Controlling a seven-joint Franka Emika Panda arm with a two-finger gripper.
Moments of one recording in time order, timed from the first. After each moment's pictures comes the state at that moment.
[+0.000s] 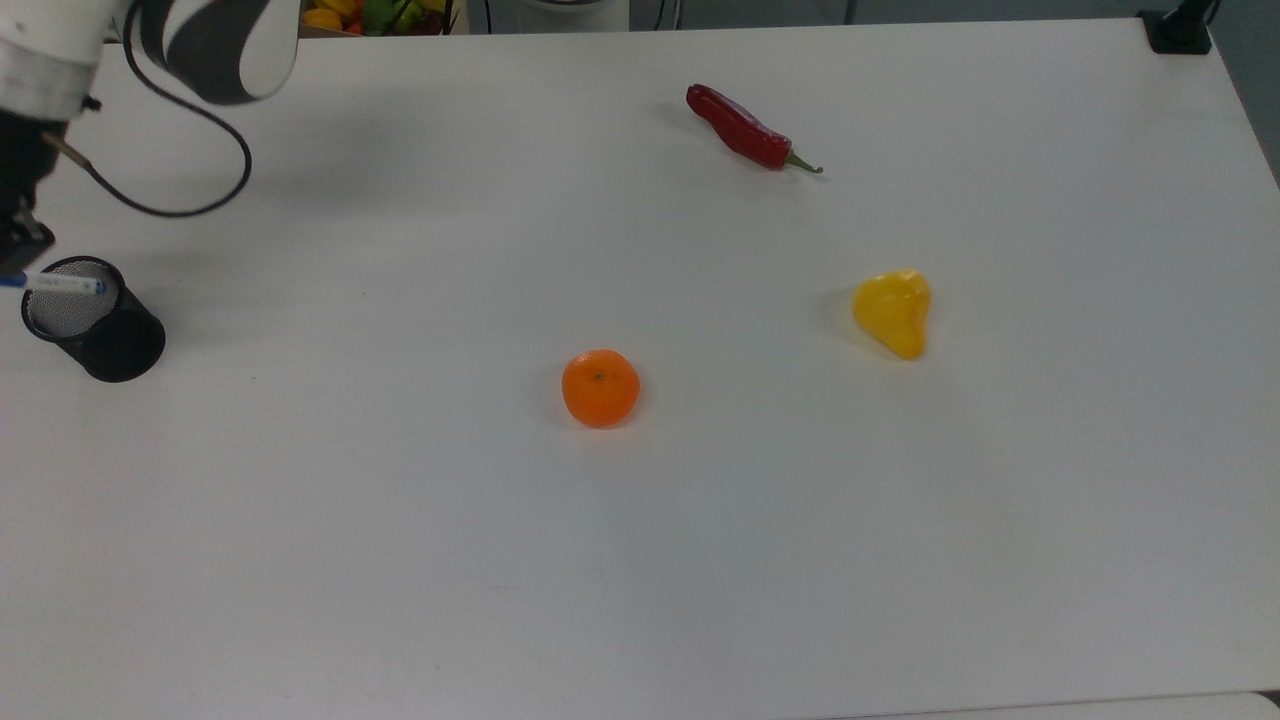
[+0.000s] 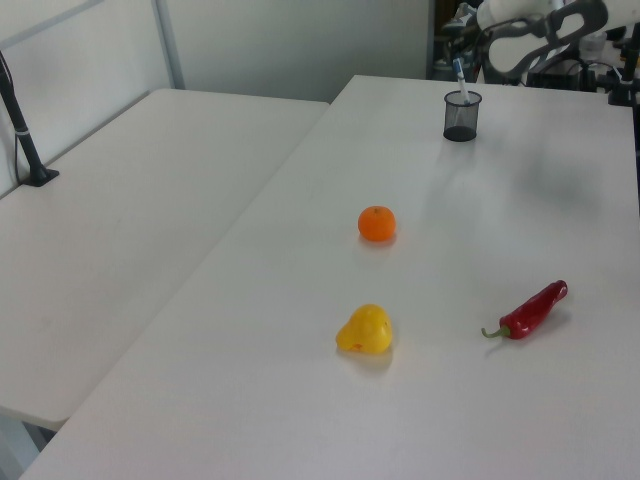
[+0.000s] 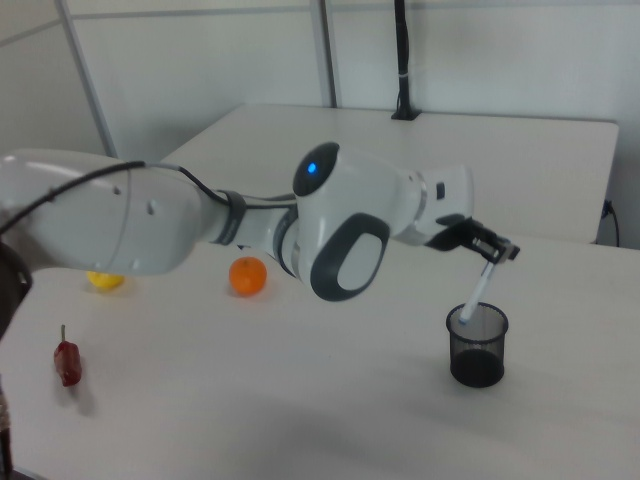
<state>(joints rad) -0.24 0.48 -0.27 -1.66 -0.01 3.04 0.14</state>
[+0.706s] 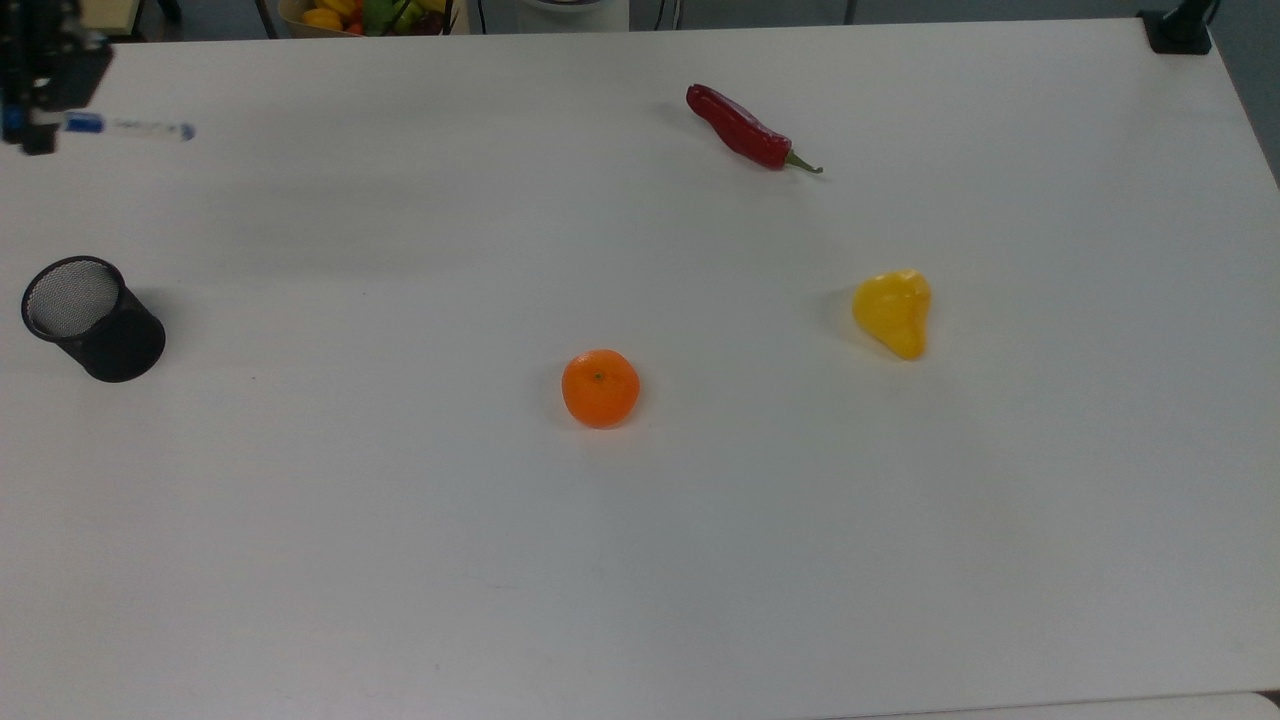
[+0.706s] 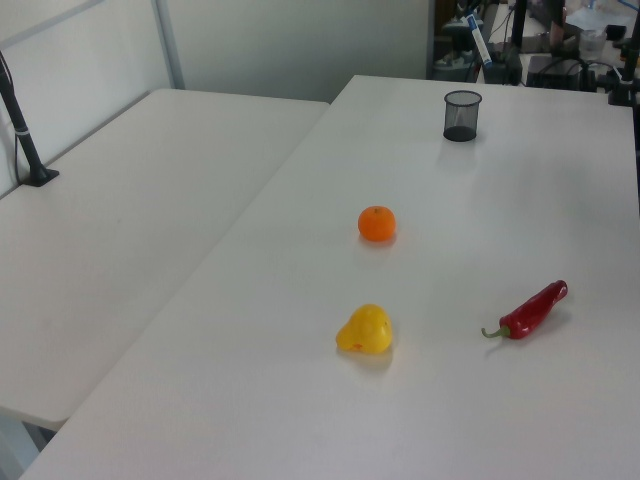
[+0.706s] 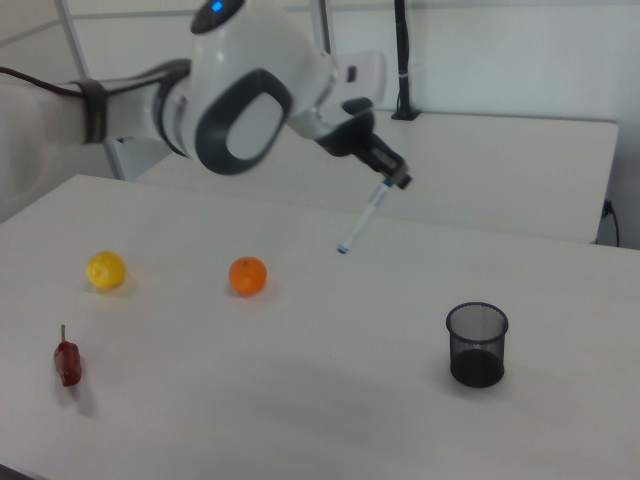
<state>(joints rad) -0.18 0.10 -0.17 -1.72 -0.01 2.50 0.14</state>
